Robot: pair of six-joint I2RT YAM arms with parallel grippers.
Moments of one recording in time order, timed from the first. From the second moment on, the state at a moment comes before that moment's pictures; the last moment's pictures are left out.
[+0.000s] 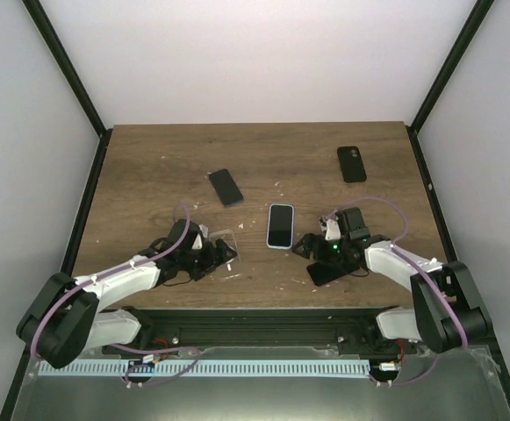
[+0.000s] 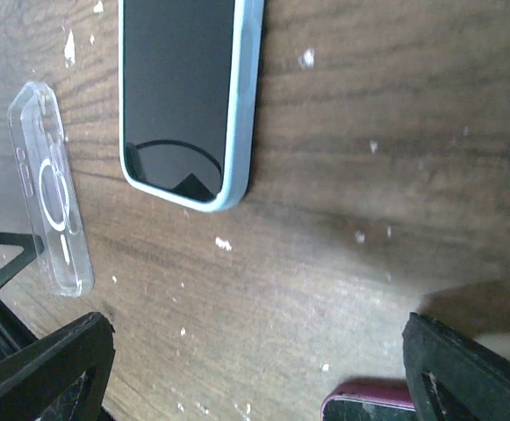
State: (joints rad) left arm -0.58 1.23 0.43 -0.08 0.37 -1.00; right arm 0.30 1.31 0.50 -0.20 -0.56 0.51
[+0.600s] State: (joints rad) left arm -0.58 1.15 0.46 -0.18 0.30 -0.90; right arm 0.33 1.00 0.59 -0.75 -0.17 0.96
